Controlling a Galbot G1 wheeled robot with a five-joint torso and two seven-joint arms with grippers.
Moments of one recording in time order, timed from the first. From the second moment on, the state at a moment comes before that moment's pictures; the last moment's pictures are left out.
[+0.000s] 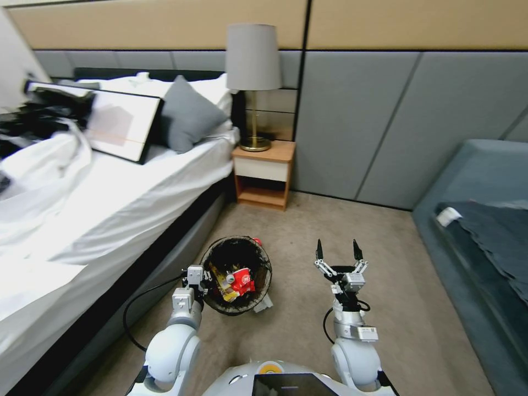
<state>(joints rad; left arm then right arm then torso) 1.61 -1.37 -0.43 -2.28 -0.09 0.47 -0.24 -1.63 1.49 0.44 2.09 -0.04 0.54 0.14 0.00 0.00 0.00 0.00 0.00</state>
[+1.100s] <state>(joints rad) 1.63 -1.37 -0.42 -2.27 -0.07 0.43 -0.23 -1.55 1.38 0.42 2.07 0.01 0.44 0.14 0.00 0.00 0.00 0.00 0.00</state>
